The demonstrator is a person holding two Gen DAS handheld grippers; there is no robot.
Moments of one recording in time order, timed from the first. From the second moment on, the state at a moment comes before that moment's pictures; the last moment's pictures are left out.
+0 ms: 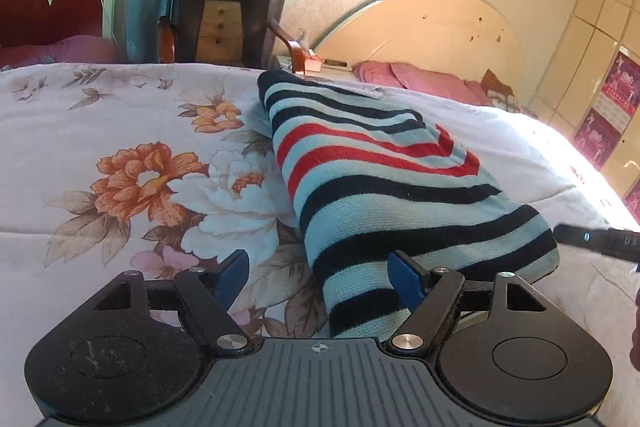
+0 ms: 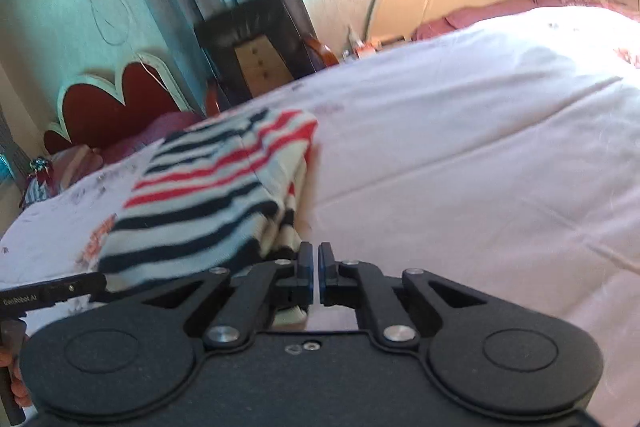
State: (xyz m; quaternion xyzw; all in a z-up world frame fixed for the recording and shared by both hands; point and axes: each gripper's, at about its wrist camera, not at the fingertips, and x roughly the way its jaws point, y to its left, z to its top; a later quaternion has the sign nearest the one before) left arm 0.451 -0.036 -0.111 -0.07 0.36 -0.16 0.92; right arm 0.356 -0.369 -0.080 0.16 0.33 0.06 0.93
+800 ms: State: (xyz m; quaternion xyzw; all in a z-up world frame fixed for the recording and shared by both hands) left arm 0.458 -0.034 -0.112 -0.09 0.38 -0.15 0.91; right arm 0.387 -0.367 -0.076 0.18 0.34 0.09 0.92
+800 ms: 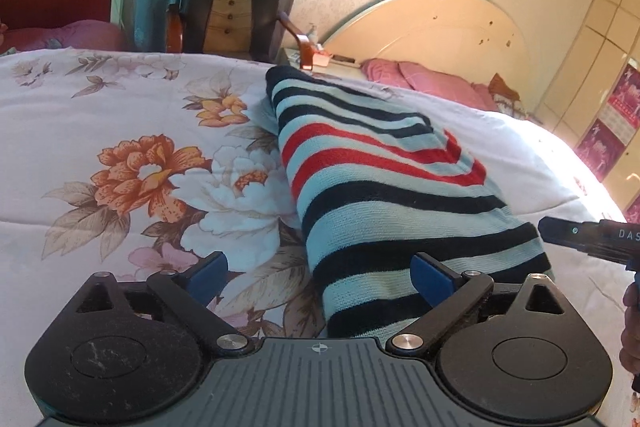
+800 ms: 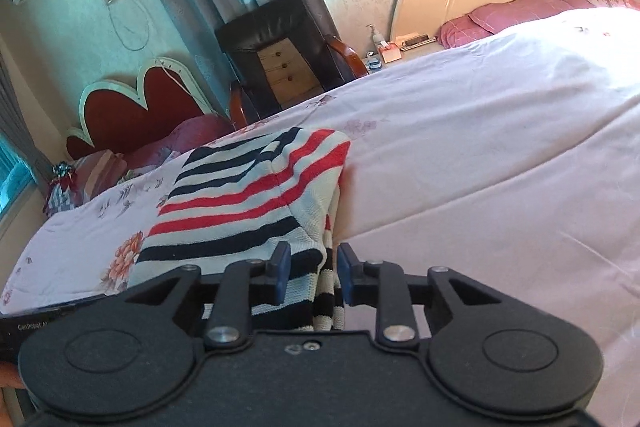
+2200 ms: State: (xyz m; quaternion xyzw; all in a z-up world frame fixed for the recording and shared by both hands) left arm 0.579 -0.044 -0.156 -0.26 0.43 -0.29 0.81; right arm 0.500 -0.373 -0.116 0.27 0.42 0.25 0.83
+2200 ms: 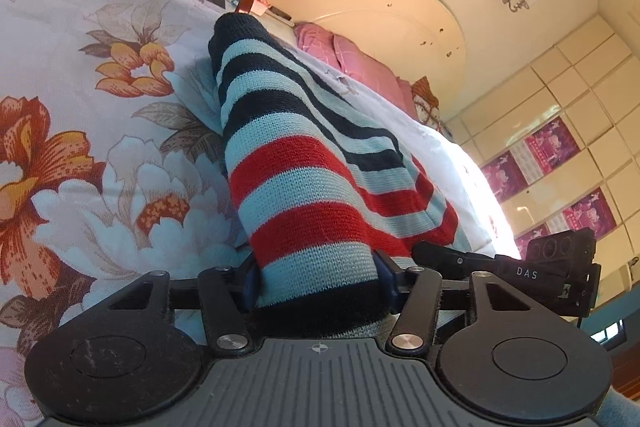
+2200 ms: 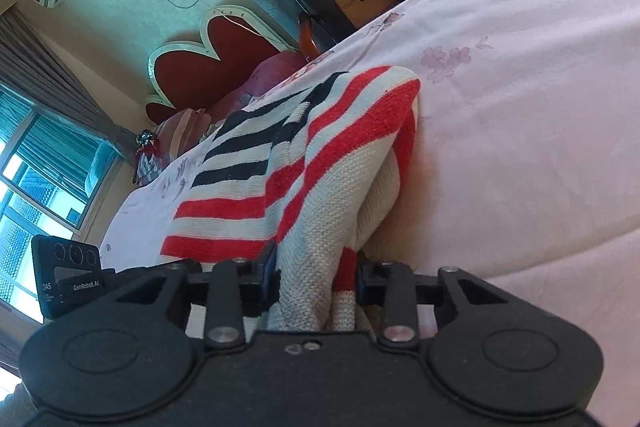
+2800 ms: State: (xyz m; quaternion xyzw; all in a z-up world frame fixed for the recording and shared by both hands) left arm 0.526 0.067 -0.097 -0.26 0.38 -0.31 0.83; right arm 0.460 -0.277 -0.039 0.18 0.36 0.30 0.86
